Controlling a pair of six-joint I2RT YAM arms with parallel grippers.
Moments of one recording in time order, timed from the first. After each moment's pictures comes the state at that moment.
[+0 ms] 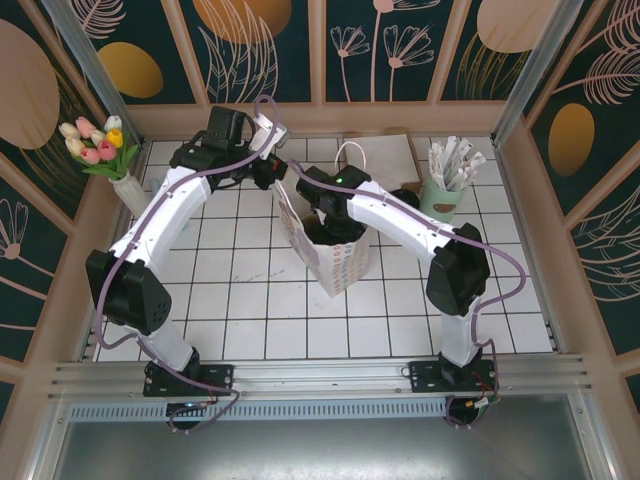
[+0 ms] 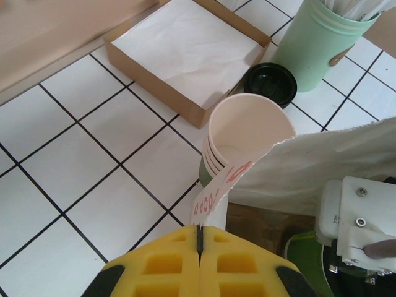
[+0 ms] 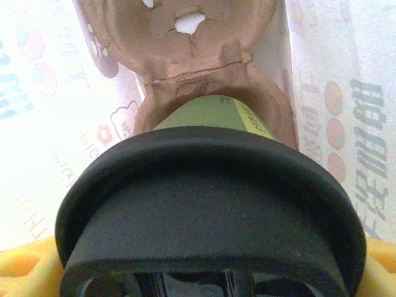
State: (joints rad) left arm -0.35 1.69 1.67 -0.74 0.47 0.19; right arm 0.82 1.92 1.79 -1.35 -0.01 0.39
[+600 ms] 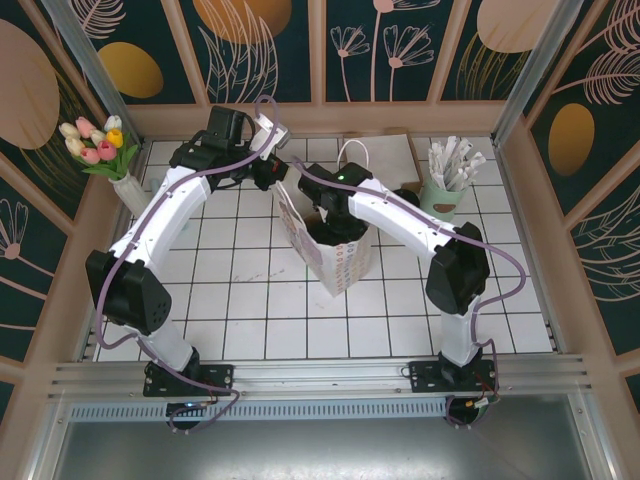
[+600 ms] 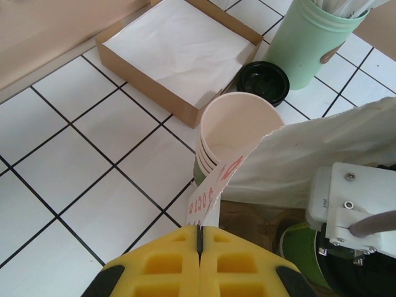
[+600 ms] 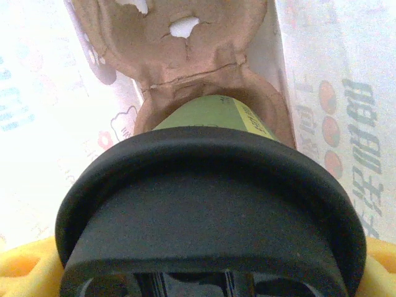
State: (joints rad) left arm -0.35 1.69 1.67 -0.75 0.49 0.21; right arm 0.81 1.93 1.80 -1.36 -0.01 0.39
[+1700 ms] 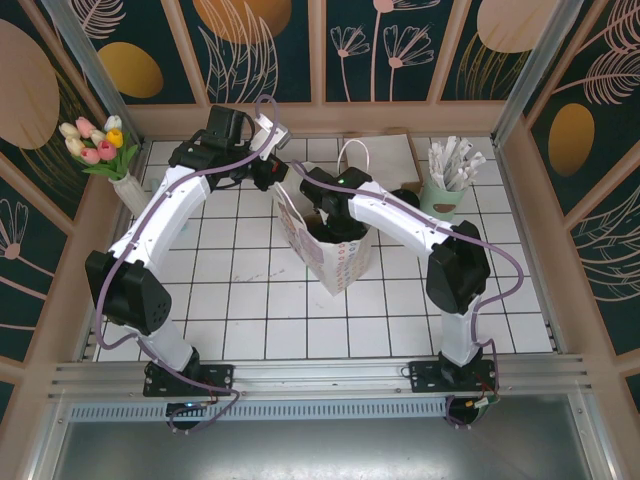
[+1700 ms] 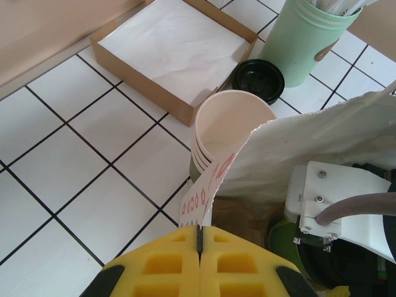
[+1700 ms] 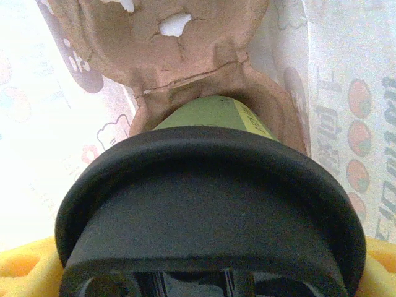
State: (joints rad) left arm -0.35 1.69 1.68 -0.77 0.50 0.22; right arm 0.80 1.93 1.74 -1.29 -0.02 0.39
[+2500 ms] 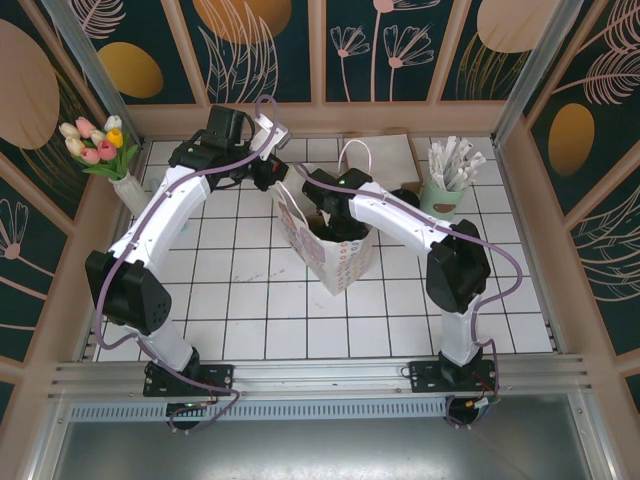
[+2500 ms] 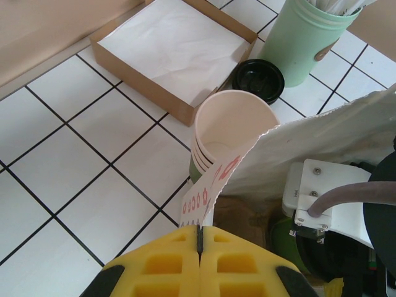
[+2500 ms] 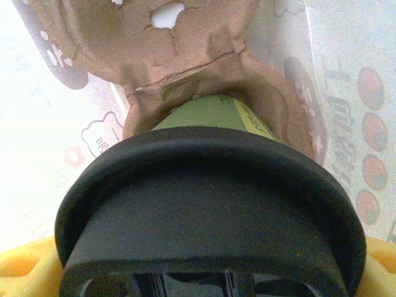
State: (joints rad) left arm -0.35 1.69 1.68 -0.77 0.50 0.22; right arm 0.79 1.93 1.72 -1.29 -0.02 0.39
